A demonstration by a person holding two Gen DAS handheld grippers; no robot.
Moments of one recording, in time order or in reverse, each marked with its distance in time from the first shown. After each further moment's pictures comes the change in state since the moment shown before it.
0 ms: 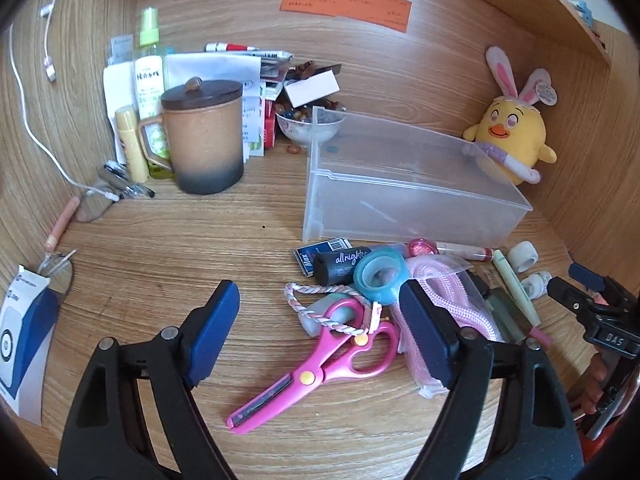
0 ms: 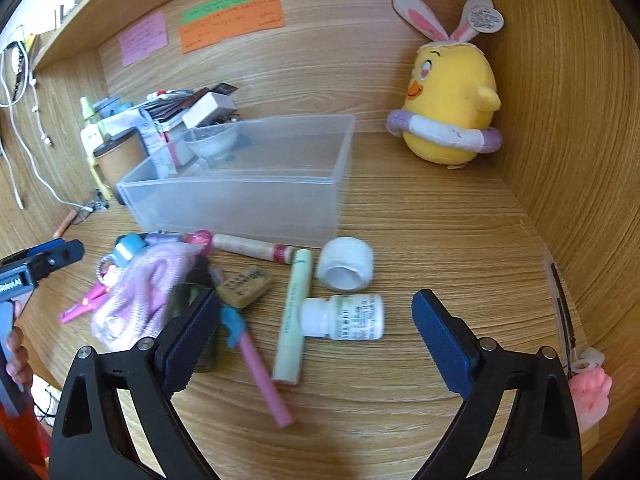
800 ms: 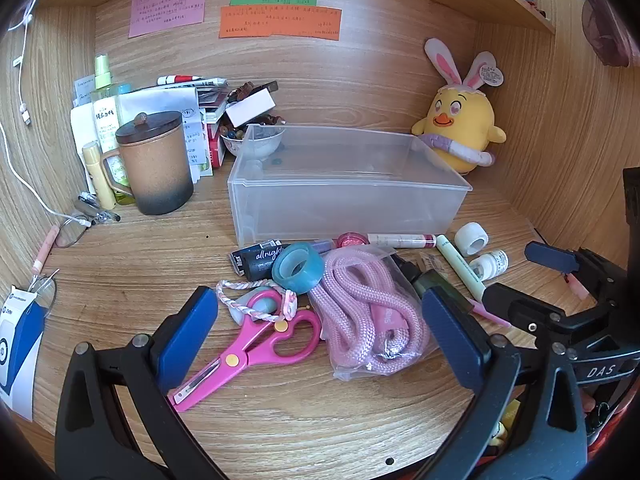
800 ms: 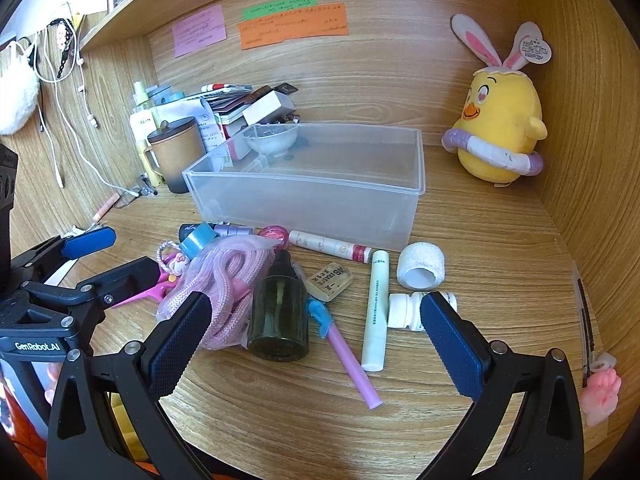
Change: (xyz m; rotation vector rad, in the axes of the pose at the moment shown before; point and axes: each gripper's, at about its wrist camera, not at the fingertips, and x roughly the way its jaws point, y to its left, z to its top) left arm -0.024 -0.056 -0.019 0.122 -0.069 -0.046; right arm -0.023 0.053 -0.004 -0.086 -0.012 0.106
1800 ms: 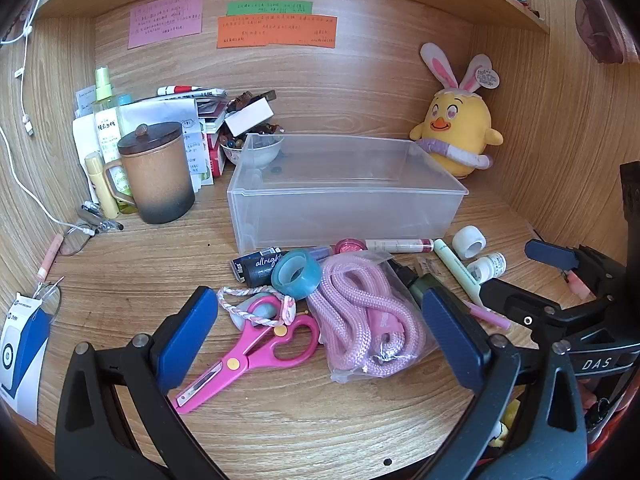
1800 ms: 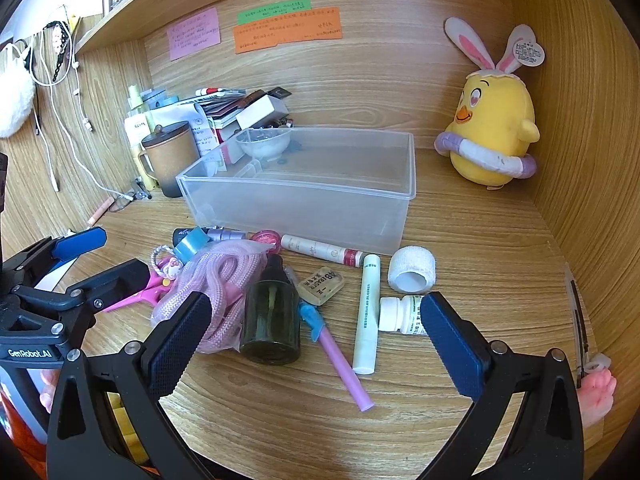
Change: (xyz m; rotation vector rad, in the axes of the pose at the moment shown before) left arm -0.005 -0.004 0.000 0.018 -0.024 0.008; right arm -0.002 -0.003 0.001 0.005 -0.012 -0.022
